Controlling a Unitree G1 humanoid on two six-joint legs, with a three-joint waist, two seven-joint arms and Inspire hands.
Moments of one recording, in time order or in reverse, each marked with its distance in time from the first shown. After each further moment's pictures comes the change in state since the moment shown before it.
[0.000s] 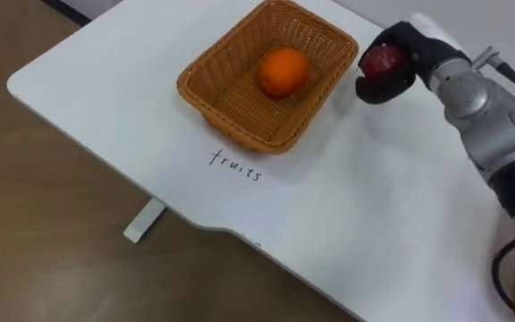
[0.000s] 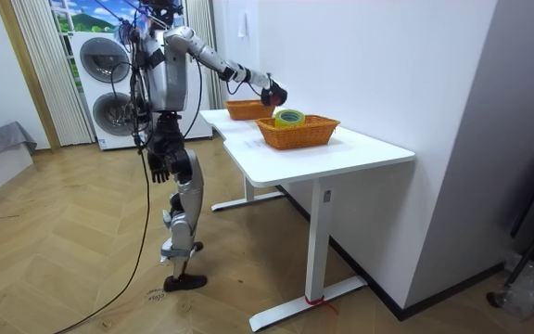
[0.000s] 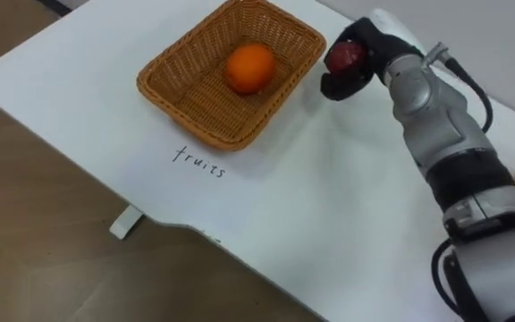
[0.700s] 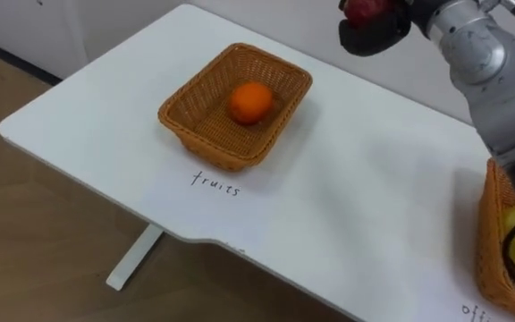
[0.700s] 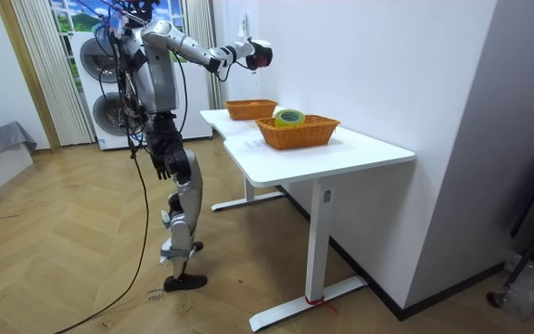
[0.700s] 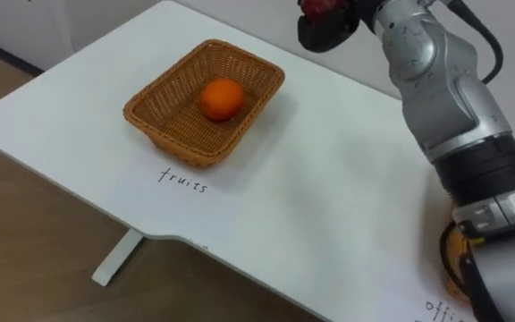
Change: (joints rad) left arm 0.057 -0.042 0.081 -0.040 -0.022 0.014 0.033; right arm 0.028 -0.009 -0.040 -0.387 -0.105 0.096 0.050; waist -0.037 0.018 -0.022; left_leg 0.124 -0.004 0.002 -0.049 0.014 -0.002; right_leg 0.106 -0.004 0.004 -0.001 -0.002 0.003
